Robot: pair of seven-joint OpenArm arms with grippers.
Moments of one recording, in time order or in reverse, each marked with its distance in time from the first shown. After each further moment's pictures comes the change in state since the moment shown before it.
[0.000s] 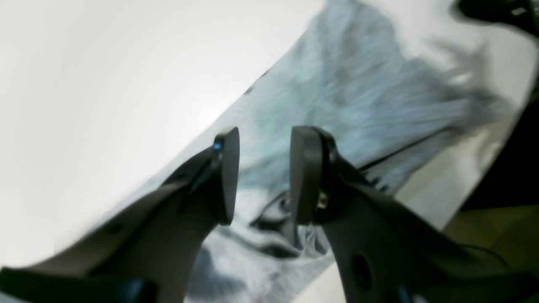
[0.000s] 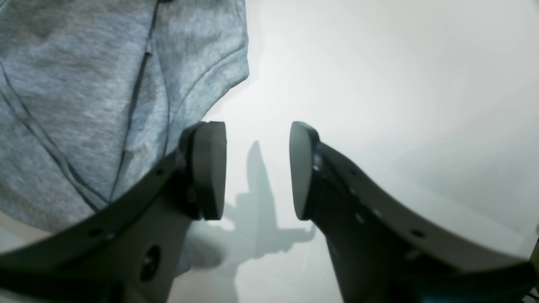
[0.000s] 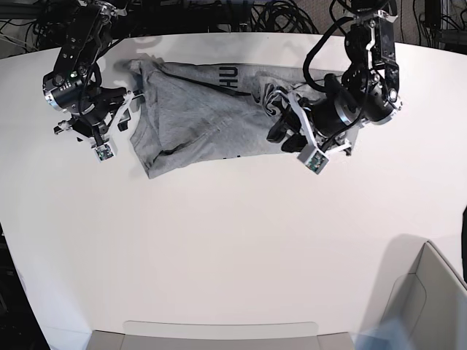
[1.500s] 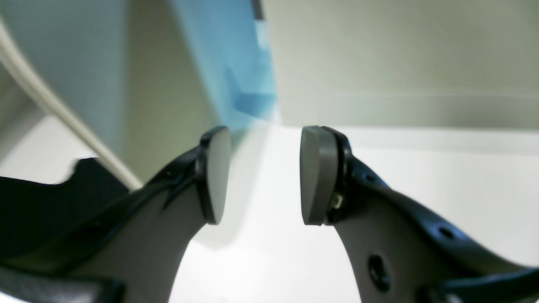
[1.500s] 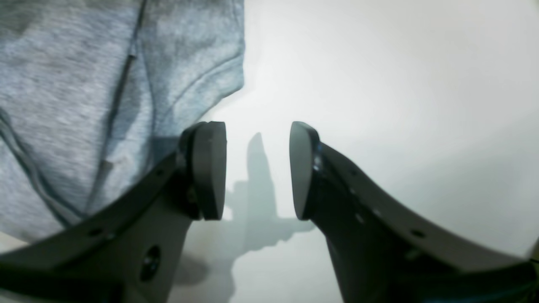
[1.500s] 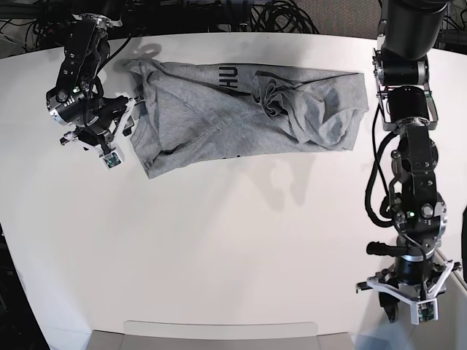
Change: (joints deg) left arm -38.0 -9.2 1.8 -14.9 27.4 33.6 -18.9; right arm 3.4 3.1 -4.3 -5.9 0.0 0.0 0.0
